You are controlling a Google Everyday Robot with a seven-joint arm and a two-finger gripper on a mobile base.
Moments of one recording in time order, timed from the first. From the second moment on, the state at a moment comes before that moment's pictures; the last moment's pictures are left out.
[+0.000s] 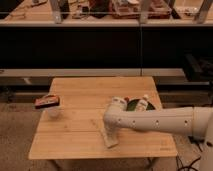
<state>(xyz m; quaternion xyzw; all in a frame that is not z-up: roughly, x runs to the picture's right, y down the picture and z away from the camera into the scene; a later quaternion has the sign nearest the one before) 0.038 0.234 0.814 -0.17 -0.22 -0.72 0.64</state>
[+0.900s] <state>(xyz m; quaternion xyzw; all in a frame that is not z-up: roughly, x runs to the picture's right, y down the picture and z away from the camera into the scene) -0.047 0.273 0.771 -0.14 -0.29 -0.74 0.60</state>
